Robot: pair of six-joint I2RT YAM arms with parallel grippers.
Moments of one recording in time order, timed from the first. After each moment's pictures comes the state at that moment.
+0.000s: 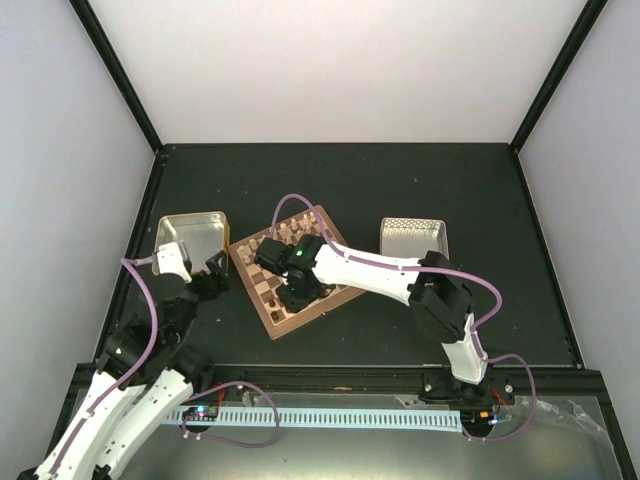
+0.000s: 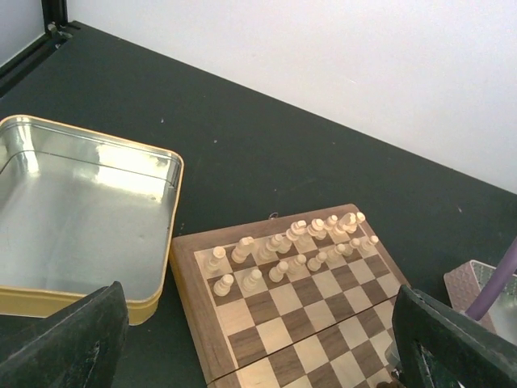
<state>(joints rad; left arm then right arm) -0.50 0.33 0.65 -0.71 -0.38 -0.59 1.13 2.02 1.68 -1.07 0.02 0.42</state>
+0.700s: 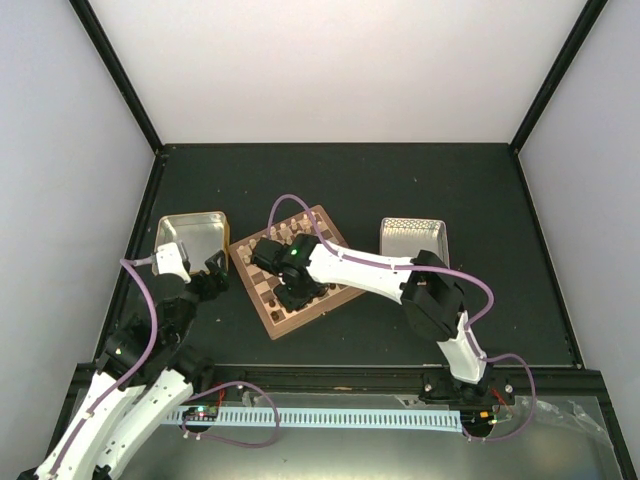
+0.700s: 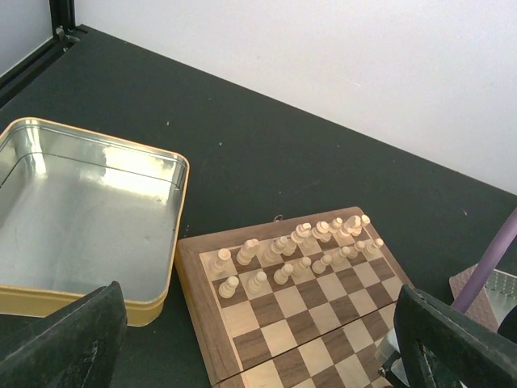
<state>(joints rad) -0.50 0.33 0.65 -0.72 -0.40 -0.59 1.13 2.08 1.74 -1.10 0.04 0.41</state>
